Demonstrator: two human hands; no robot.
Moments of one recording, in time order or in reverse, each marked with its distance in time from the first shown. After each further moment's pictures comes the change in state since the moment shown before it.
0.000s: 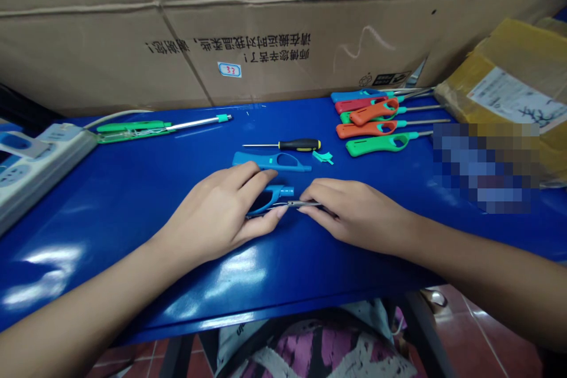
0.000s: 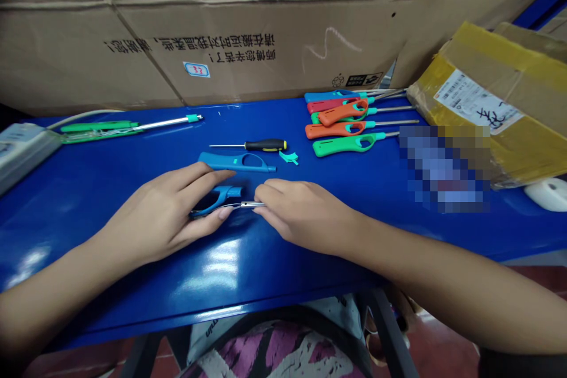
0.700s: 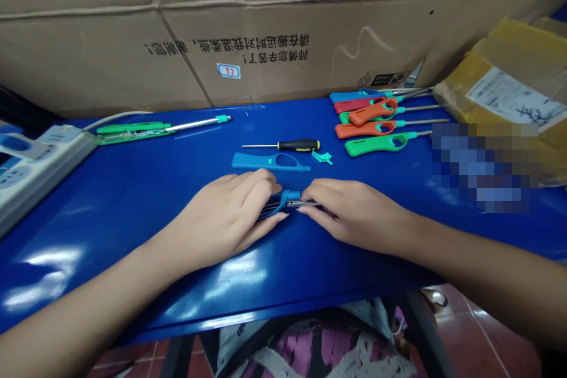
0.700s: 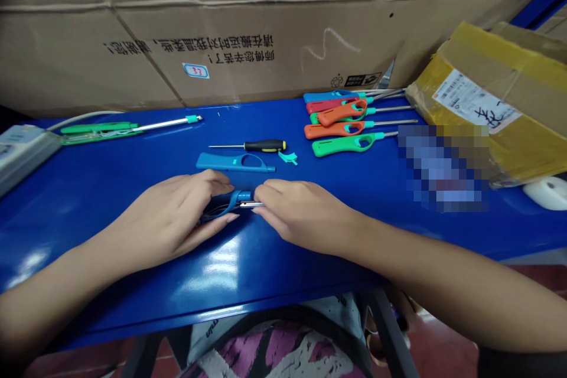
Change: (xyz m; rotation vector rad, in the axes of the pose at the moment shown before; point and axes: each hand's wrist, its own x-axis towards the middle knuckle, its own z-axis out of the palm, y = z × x) left_hand 0.001 0.000 0.002 0.001 0.029 0.198; right_hand 0.000 0.000 0.000 -0.028 0.008 -0.007
